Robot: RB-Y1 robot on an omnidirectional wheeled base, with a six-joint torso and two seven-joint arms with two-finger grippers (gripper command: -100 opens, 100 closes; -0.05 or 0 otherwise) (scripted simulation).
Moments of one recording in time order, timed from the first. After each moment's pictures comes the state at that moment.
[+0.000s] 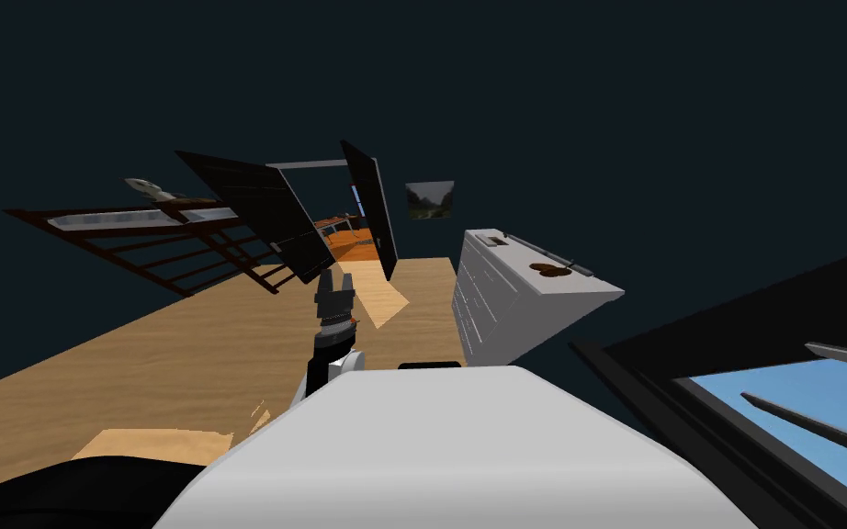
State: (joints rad) left arm 0.53 0.05 -0.04 -2.23 0.07 -0.61 -0.09; right arm 1.79 -0.53 -1.34 -2.22 0.51 -0.86 0.32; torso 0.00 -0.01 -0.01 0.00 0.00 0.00
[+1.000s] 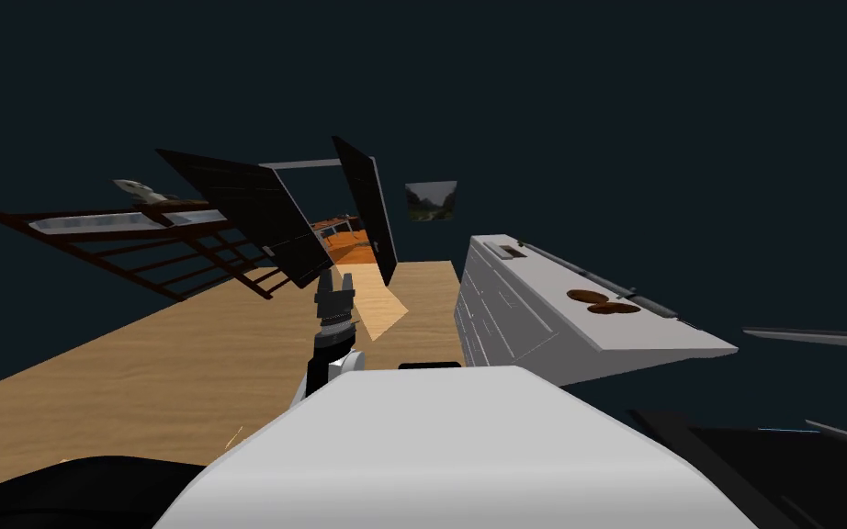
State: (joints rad) left arm 0.53 0.05 -0.04 -2.23 0.07 -0.61 -0.09; right arm 2.02 -0.77 -1.61 -2.13 0.62 -1.04 0.43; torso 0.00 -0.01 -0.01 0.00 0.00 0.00
